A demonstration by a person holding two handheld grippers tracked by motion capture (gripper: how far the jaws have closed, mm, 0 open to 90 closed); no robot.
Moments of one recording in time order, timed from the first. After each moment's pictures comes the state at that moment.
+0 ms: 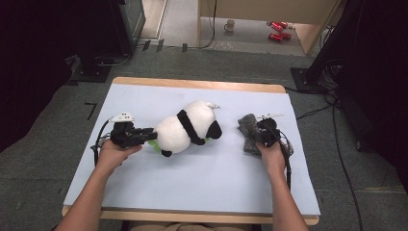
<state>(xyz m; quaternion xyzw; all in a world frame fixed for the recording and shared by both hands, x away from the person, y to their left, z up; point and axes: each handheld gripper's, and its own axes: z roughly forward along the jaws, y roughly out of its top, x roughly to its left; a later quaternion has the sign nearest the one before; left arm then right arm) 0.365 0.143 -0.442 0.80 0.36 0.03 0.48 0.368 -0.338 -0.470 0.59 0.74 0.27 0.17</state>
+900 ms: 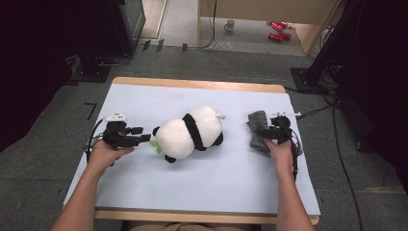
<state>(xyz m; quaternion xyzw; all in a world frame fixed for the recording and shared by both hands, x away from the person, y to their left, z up) 0.368 0.166 -0.446 0.81 0.39 0.04 0.44 0.373 -0.378 -0.472 0.64 0.68 0.30 0.16</state>
